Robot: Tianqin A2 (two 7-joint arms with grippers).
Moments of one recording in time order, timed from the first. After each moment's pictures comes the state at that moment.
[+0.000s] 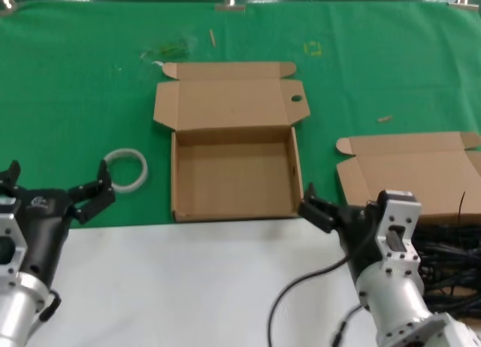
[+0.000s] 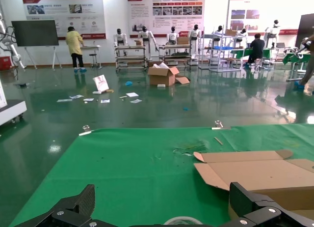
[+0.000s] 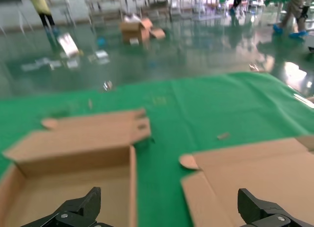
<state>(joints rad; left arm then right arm) 0.00 -0.30 1.60 -1.60 -1.80 0.00 0.00 0.04 0.11 -1.93 1.71 2.45 0.55 -0.60</state>
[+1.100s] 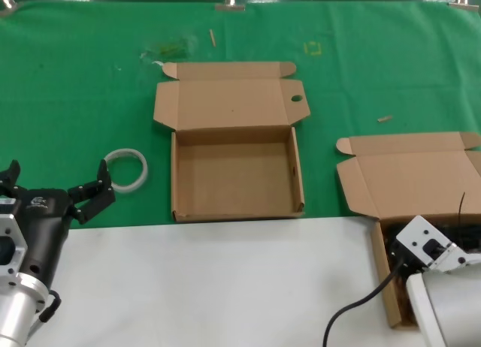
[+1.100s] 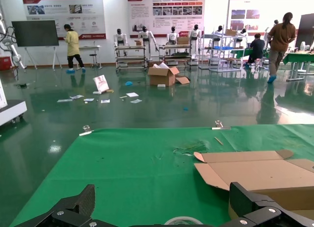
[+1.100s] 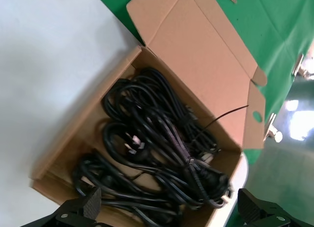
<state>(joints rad) 0.00 -0.30 1.60 -1.60 -1.80 0.00 0.00 0.20 0.11 -1.78 1.91 2.75 1.55 -2.05</state>
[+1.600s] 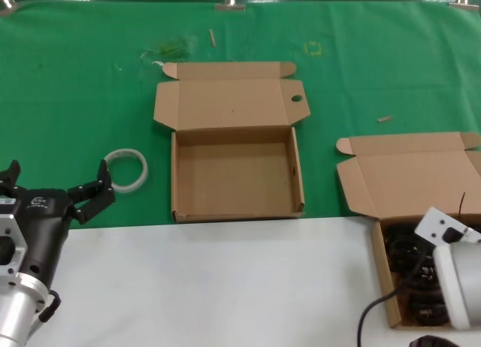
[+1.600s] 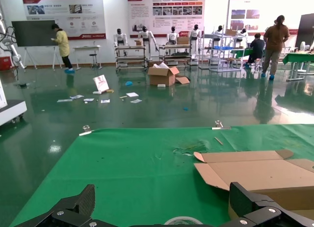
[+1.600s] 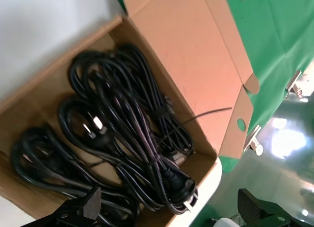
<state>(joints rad) 0.00 -0.30 1.60 -1.60 -1.80 0.00 0.00 0.28 0.11 -1.65 1.80 2.75 1.46 -2.35</state>
